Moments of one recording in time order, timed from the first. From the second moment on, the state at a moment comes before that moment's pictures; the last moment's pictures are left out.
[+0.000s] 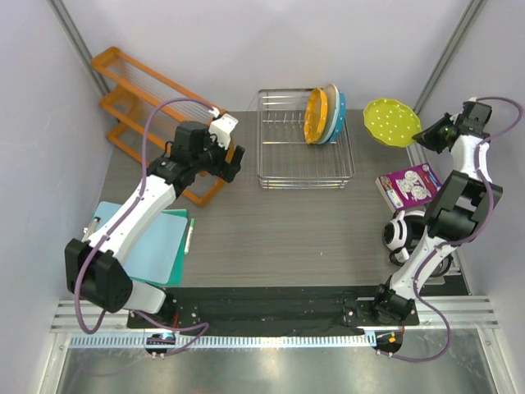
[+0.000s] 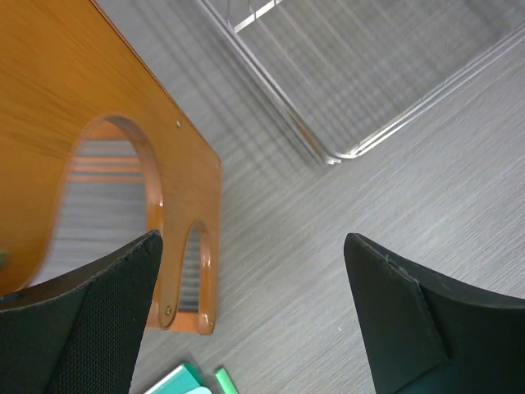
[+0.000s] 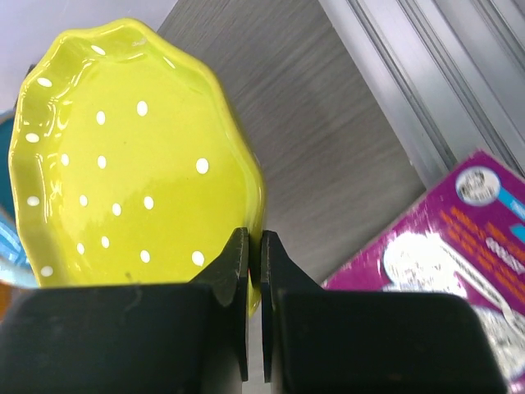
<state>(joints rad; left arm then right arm) -0.41 1.42 1.27 -0.41 0.15 0.18 -0.48 2.01 1.73 -0.44 -0.41 0.47</state>
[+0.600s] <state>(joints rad) -0.42 1.79 1.53 -0.06 0.68 -0.61 -0.49 1.59 1.33 -0.53 -0.50 0.36</state>
